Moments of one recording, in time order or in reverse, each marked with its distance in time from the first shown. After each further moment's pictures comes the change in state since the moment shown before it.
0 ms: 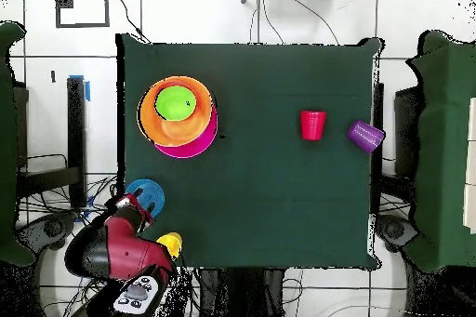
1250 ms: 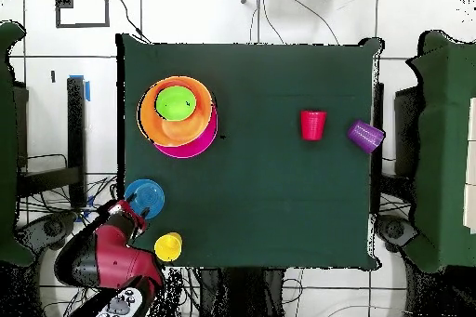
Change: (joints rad) arm 0.077 -0.004 -0.033 0.002 0.039 0.005 0.000
